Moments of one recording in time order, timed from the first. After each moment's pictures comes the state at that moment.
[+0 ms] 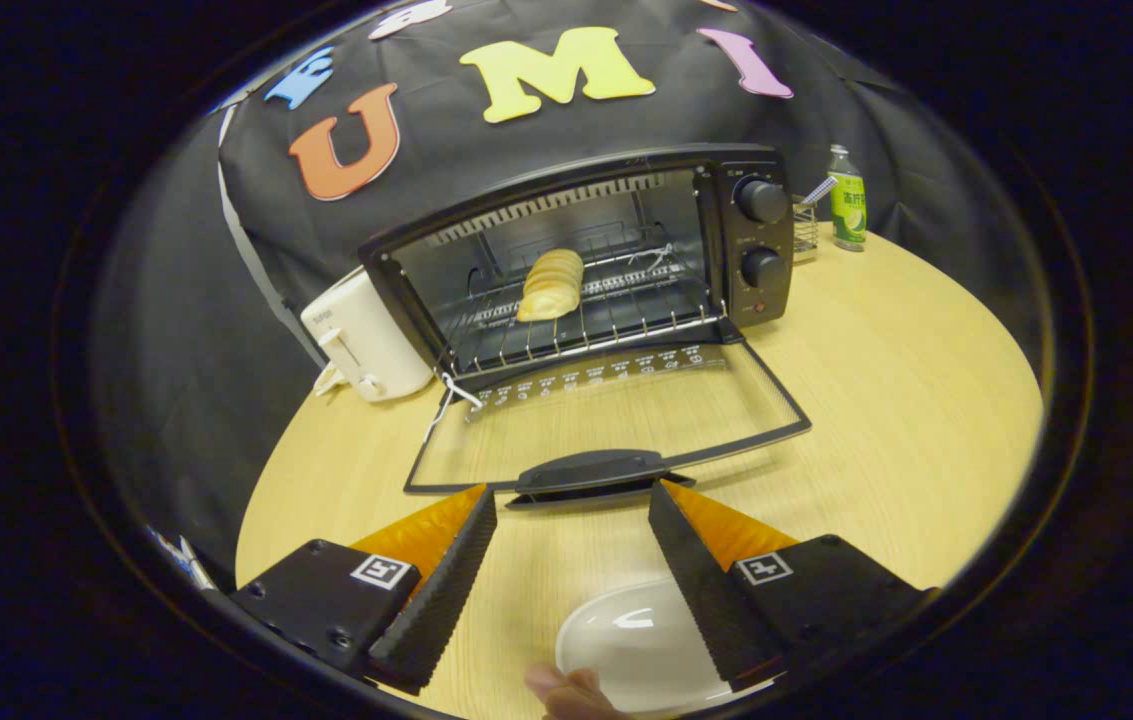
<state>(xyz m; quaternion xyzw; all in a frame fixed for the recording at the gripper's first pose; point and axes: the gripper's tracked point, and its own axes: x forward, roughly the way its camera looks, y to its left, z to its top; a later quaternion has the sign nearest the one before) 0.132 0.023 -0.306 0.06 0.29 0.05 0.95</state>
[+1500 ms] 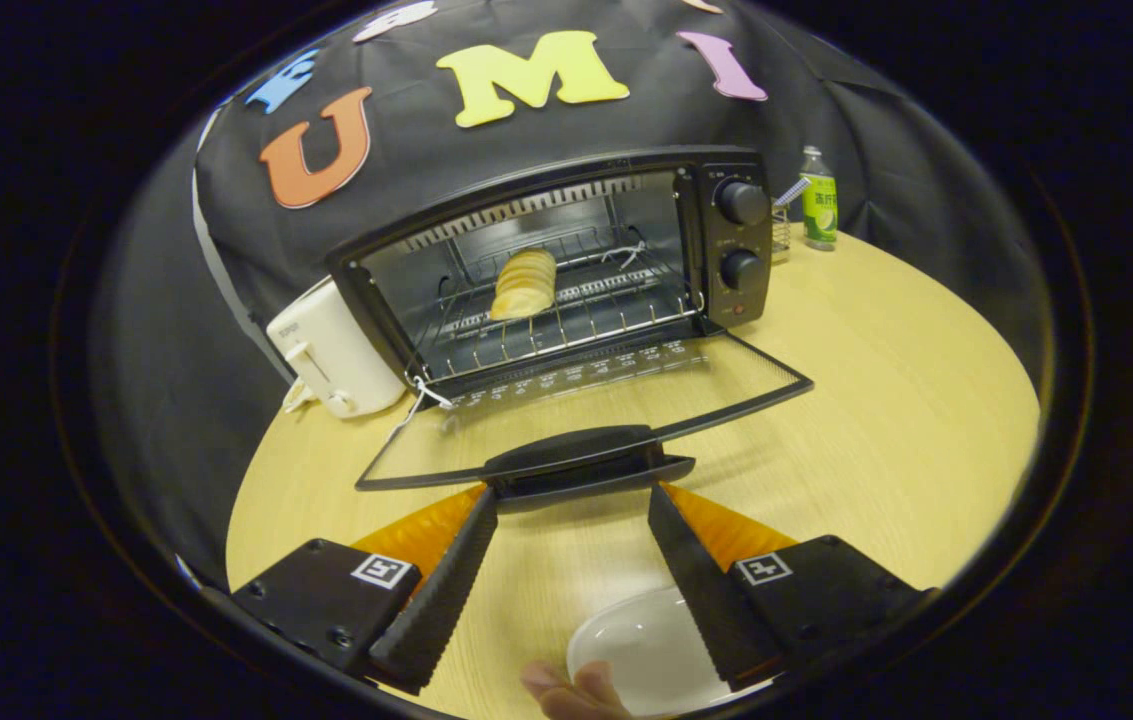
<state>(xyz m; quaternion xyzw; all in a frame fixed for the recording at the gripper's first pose) 0.147 0.017 -0.304 0.09 0.28 -0.01 0.96</state>
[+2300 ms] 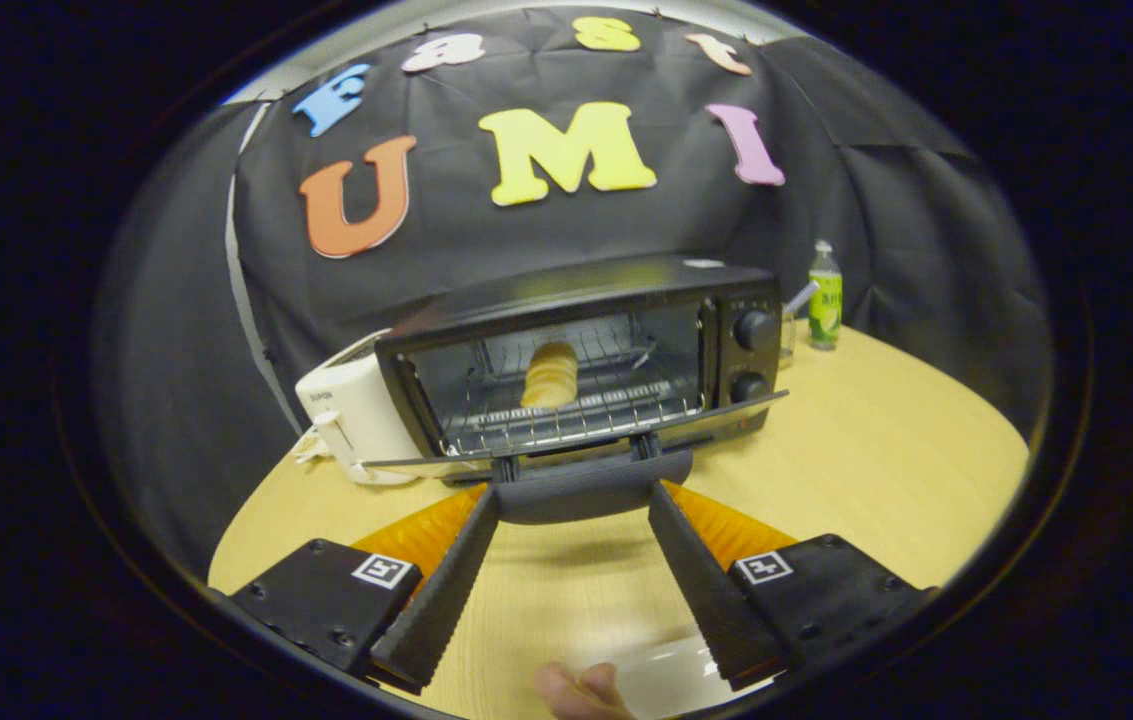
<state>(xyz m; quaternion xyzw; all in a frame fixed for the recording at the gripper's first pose) 0.176 0.031 -0.216 0.01 0.11 0.01 0.99</state>
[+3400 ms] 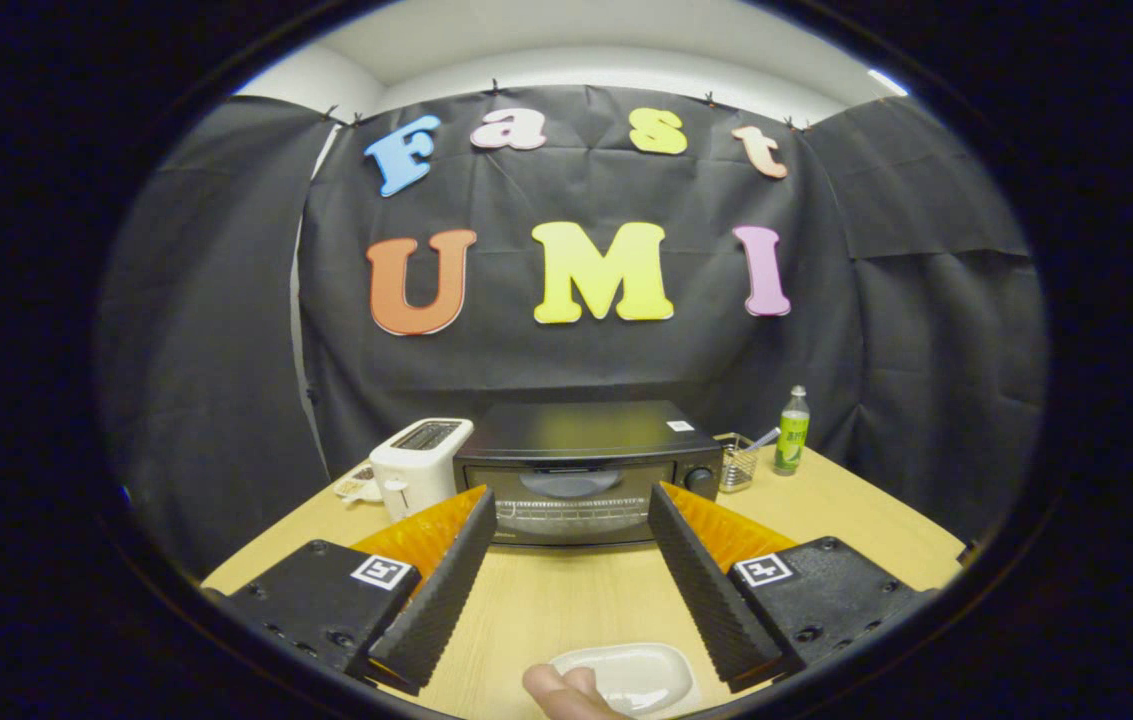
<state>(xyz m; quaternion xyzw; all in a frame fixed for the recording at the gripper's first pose) 0.049 0.018 -0.091 -0.03 0.02 0.02 1.00</state>
